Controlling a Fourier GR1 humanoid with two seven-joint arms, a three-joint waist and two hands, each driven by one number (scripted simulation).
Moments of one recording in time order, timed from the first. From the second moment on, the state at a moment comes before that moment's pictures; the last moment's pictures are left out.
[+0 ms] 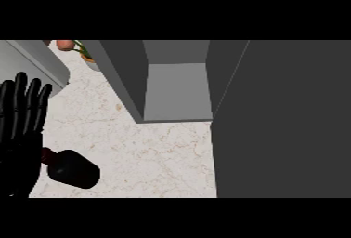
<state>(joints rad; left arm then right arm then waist) 0.00 0.06 0.02 -2.10 -0.01 -0.01 -0.01 0.02 -0.10 0.01 -2.10 0.00 0.01 -0.01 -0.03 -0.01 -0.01</state>
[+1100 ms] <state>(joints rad) -0.17 0.00 -0.04 -1.99 -0.25 0.60 0.32 0.17 -0.18 0.01 -2.32 -0.30 0.20 0.22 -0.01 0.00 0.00</state>
